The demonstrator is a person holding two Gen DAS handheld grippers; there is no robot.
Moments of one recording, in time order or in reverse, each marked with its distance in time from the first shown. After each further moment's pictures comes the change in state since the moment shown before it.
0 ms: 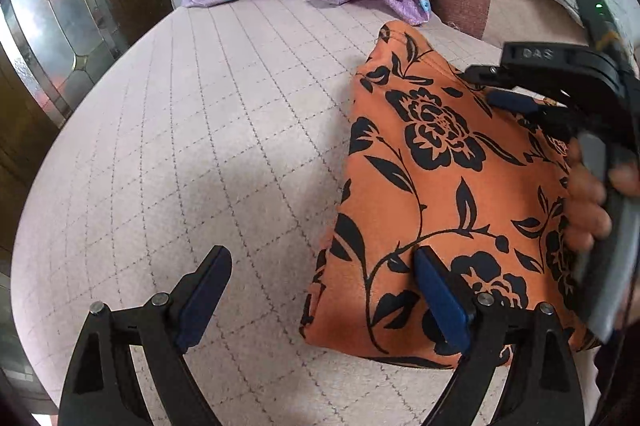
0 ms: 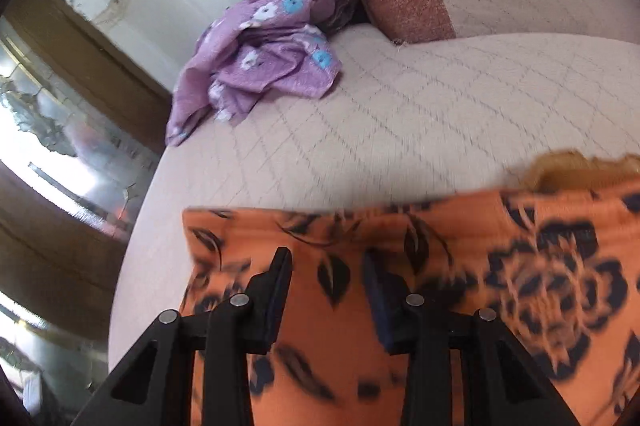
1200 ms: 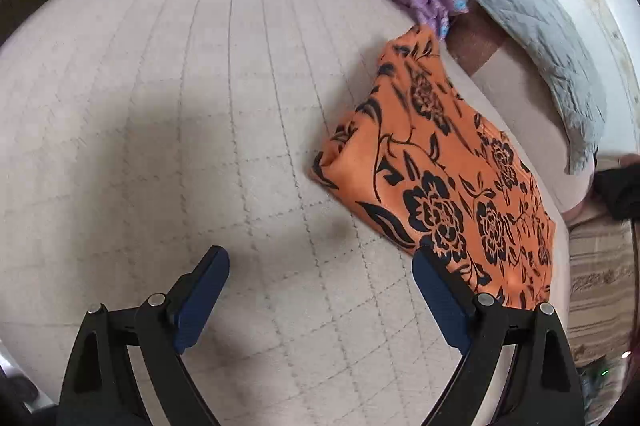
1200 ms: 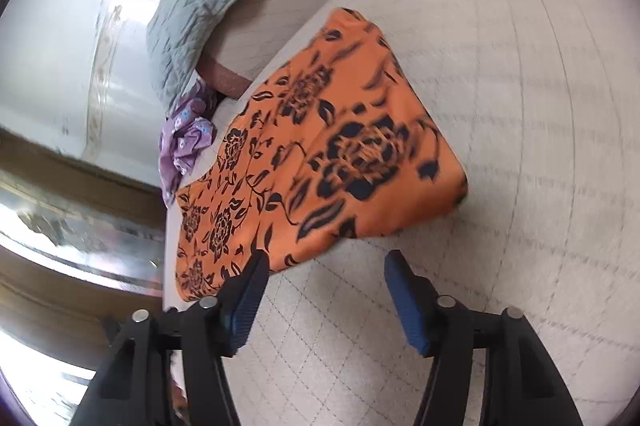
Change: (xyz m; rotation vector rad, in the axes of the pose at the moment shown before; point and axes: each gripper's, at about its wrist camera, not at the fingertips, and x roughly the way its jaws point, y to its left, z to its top) left arm -0.039 0.046 -0.074 -0.390 0.074 -0.286; right arm -0.283 -0.202 -0.216 0.507 -0.119 0.059
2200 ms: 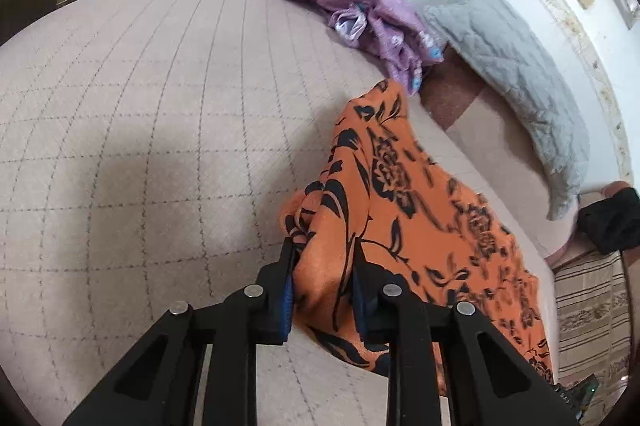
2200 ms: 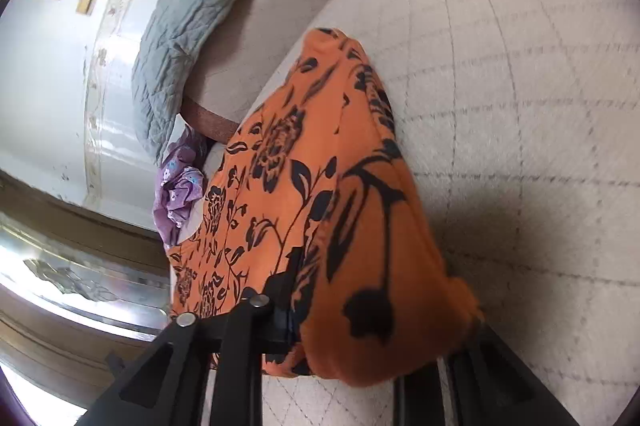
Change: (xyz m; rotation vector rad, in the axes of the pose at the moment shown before) left arm 0.015 -0.033 0.028 -0.003 -0.203 -0.115; right arm 0.045 -0.005 0.042 -0.013 -0.150 0.014
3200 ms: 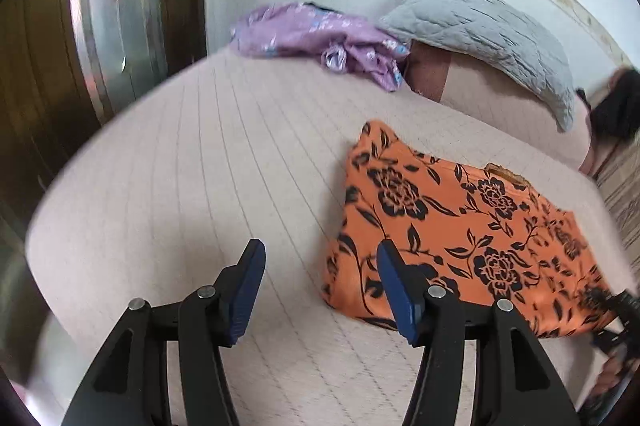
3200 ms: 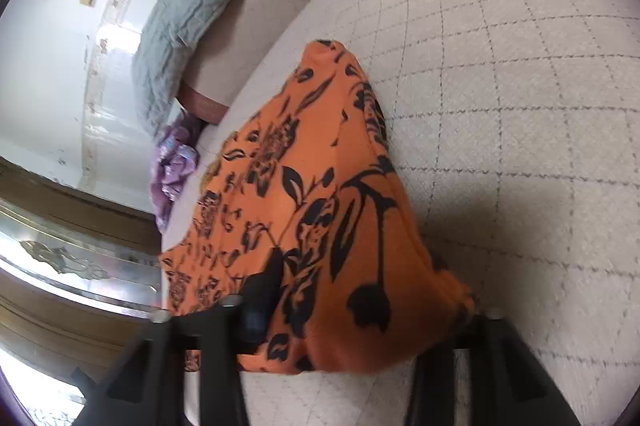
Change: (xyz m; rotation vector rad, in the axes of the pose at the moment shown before) left arm -0.136 -0.022 -0.062 0.387 -0.110 0.238; right arm -0.064 -0.037 -0.018 0.048 0.065 -0.012
